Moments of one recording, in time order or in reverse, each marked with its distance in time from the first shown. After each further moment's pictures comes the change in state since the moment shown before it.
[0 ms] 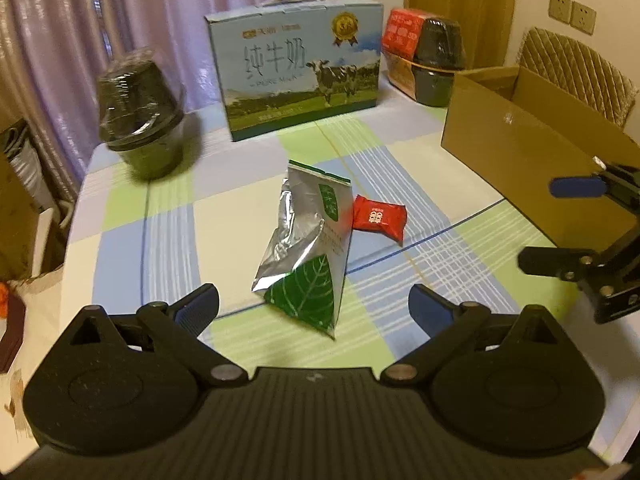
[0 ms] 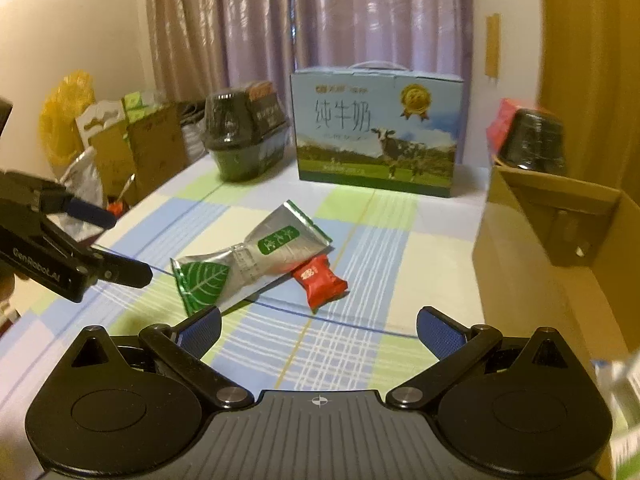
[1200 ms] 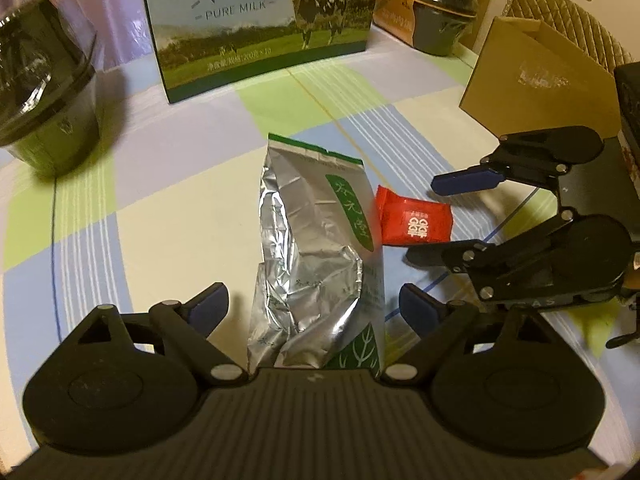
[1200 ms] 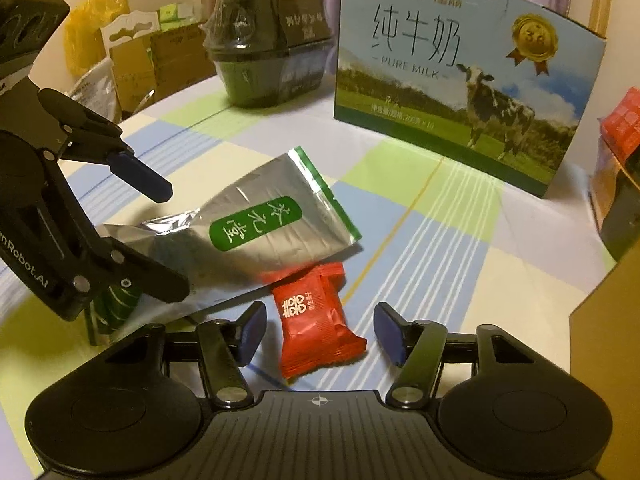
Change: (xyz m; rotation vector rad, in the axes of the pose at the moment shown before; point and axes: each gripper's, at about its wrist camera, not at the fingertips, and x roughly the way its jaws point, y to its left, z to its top) left arm 0.139 0.038 0.038 0.048 0.166 -0.182; right arm 0.169 -0.023 0.030 -0.189 0.192 0.100
